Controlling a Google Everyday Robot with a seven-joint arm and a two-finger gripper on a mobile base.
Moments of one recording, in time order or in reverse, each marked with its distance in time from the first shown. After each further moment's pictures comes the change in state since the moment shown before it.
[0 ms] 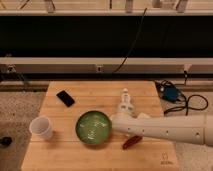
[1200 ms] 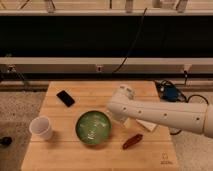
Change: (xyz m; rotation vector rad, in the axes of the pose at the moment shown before) arm -0.001 -0.022 -0.062 -0.069 -0.122 -0.094
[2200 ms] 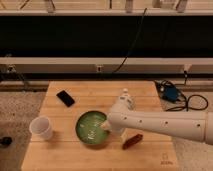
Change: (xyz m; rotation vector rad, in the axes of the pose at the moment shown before) arm -0.065 0.017 0.030 -0.002 -0.135 -0.126
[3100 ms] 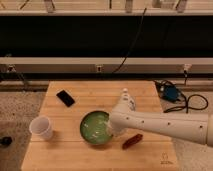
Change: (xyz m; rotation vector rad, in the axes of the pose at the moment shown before) arm 0.002 0.000 -0.009 0.026 -0.021 -0.021
